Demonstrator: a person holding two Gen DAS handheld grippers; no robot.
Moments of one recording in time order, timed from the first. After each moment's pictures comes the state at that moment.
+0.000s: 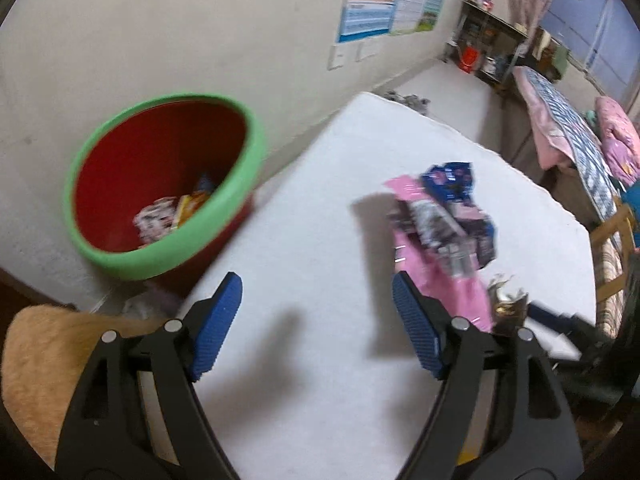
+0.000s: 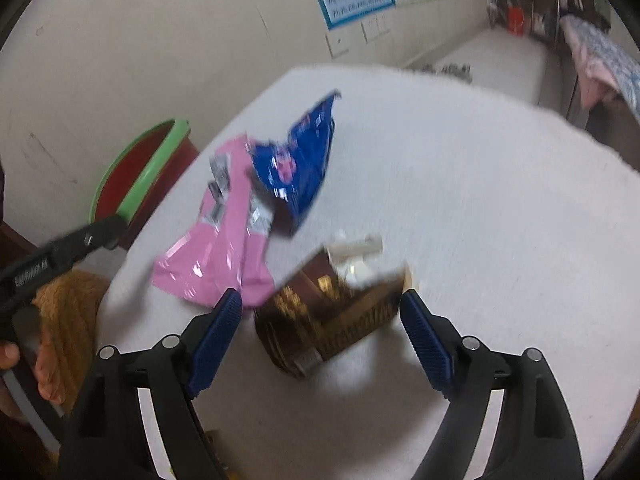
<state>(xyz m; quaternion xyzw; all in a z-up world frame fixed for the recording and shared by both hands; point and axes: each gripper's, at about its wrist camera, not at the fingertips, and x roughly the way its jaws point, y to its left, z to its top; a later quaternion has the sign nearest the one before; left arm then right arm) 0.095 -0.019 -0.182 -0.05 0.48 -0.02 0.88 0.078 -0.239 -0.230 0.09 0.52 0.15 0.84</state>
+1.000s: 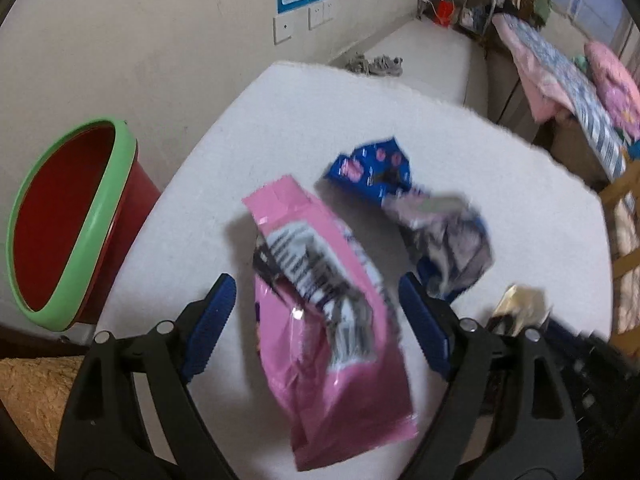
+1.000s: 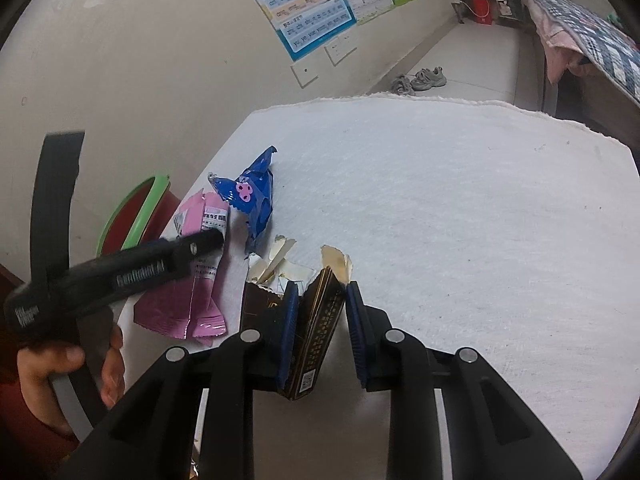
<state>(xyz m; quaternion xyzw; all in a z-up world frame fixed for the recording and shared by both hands) 0.151 -0.113 -0.221 0.03 0.53 -0.04 0.85 0.084 -0.295 -0.216 0.17 0.48 0.12 0.85</state>
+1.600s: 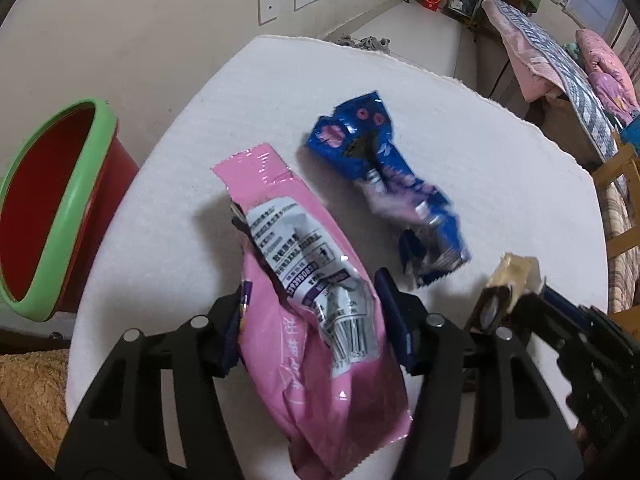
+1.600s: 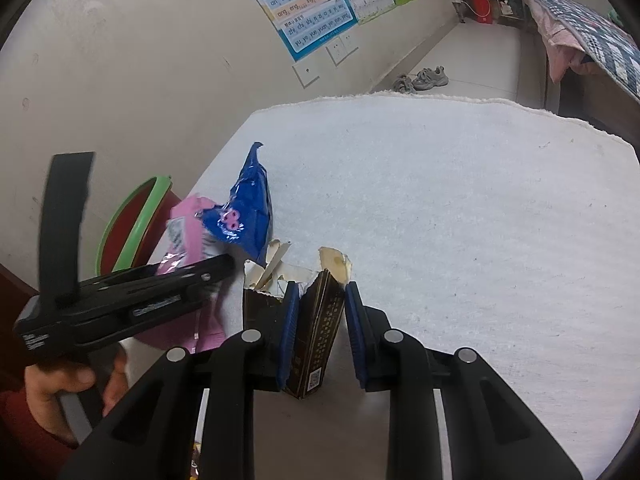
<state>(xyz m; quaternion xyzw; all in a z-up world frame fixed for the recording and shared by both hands) 0.142 -0.104 -0.229 0.01 0.55 -0.07 0.83 0.088 -0.294 -0.218 0.17 0.48 0.13 0.85</state>
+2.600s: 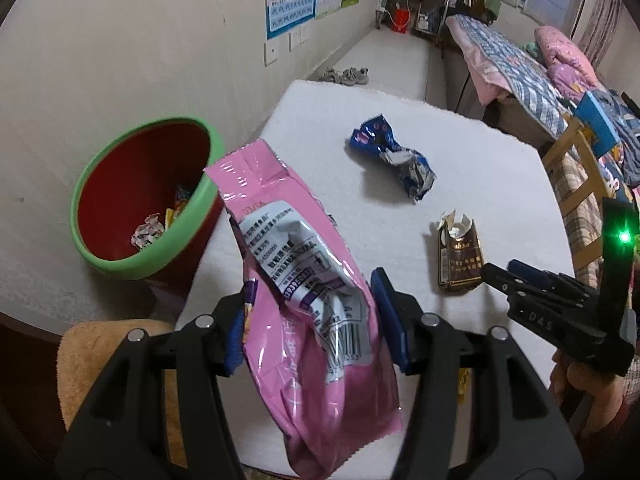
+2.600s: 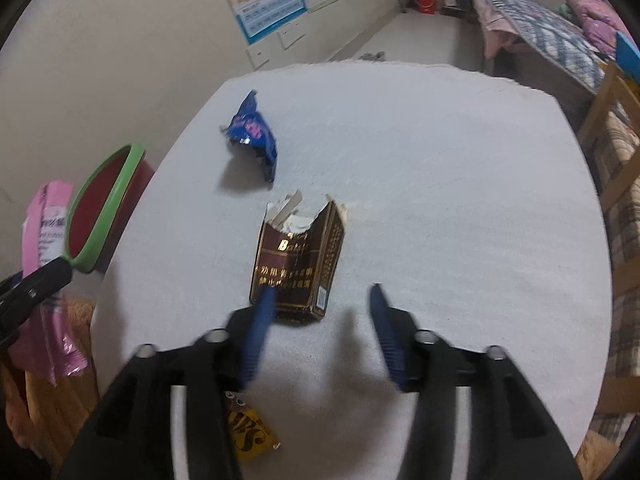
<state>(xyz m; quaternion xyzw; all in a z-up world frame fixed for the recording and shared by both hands) 0.037 -0.015 -0.139 0.04 0.49 -0.12 0.86 0.018 -0.236 -0.202 0.14 0.51 -0.01 0.85</state>
